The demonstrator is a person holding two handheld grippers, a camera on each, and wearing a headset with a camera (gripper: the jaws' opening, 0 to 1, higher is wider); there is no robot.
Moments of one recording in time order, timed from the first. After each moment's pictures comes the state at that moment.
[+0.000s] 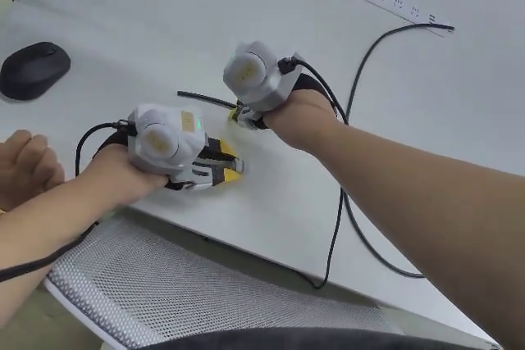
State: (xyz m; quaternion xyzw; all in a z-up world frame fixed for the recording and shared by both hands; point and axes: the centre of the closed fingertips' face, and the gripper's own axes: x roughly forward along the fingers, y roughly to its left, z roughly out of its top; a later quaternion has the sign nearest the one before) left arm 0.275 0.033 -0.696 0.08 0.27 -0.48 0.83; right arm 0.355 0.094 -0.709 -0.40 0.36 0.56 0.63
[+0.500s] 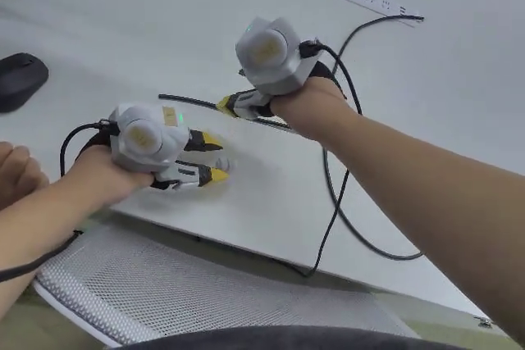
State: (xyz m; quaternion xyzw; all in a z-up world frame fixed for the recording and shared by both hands) left arm 0.280 0.036 -0.693 0.08 0.27 -0.47 0.83; right arm 0.367 0.077 -0.638 -0.31 0.32 0.55 0.71
